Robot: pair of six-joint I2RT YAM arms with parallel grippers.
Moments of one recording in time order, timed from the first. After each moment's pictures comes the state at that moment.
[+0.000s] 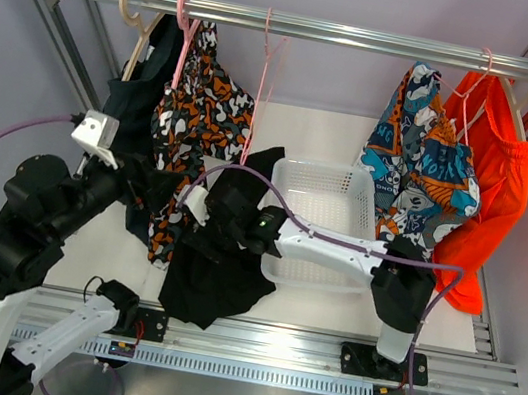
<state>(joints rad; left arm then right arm) -0.41 0.69 1.33 -0.79 0.10 -0.27 1.15 1.82 1.42 -0.38 0.00 -0.21</state>
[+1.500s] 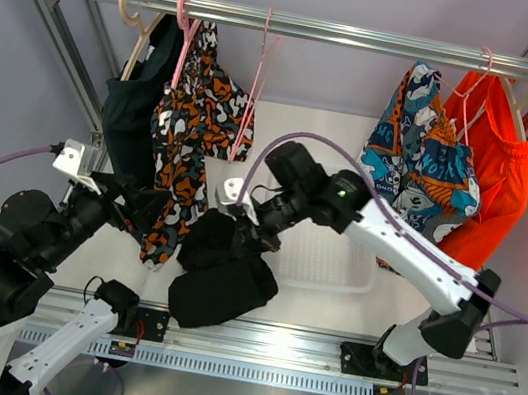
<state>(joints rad) -0.41 0.47 1.17 -0.81 0.05 -0.34 0.99 1.59 1.65 -0.91 -0.85 -0.58</state>
